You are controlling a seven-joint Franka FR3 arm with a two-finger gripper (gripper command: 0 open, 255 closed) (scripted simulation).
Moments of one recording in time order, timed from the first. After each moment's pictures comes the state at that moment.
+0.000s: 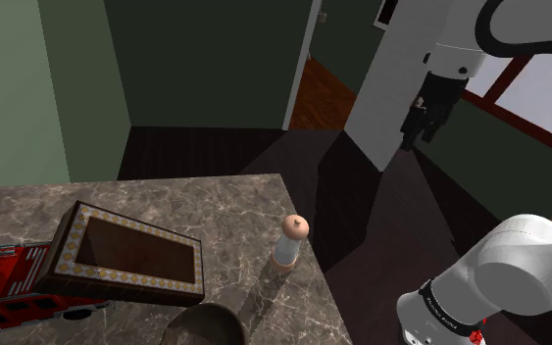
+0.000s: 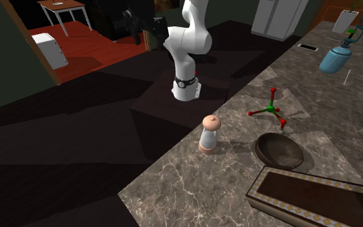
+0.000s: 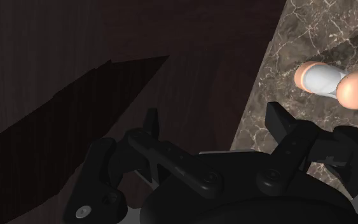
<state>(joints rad) 0.00 -0.75 -0.03 -2.38 -0.06 1.49 0.05</state>
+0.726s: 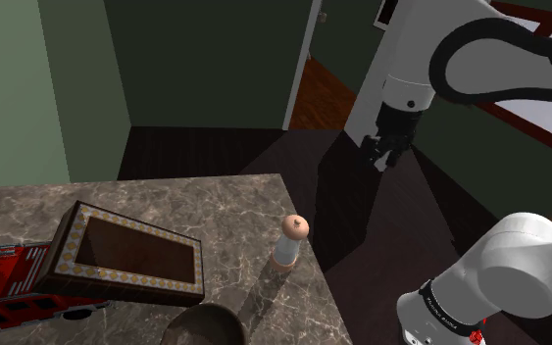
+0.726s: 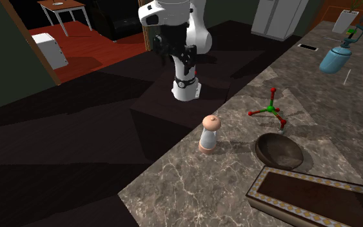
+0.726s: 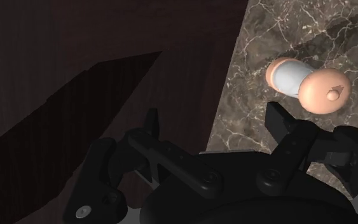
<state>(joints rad) 0.06 -0.69 0.16 -2.49 0.07 1.66 0.29</state>
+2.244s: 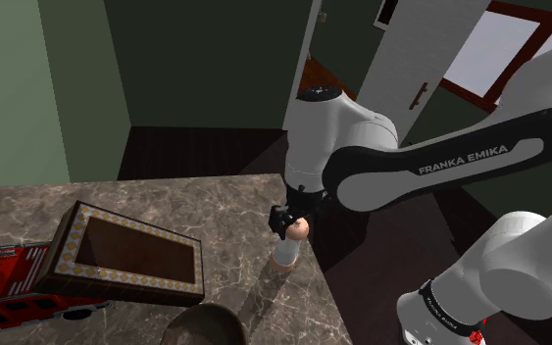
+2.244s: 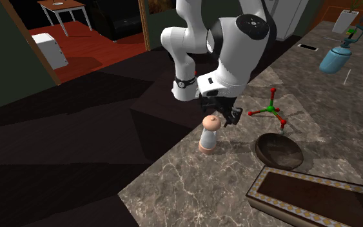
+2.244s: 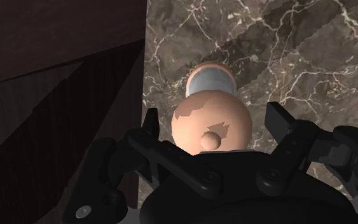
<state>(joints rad) 0.11 -0.22 0.54 -2.47 0.10 2.12 0.78</state>
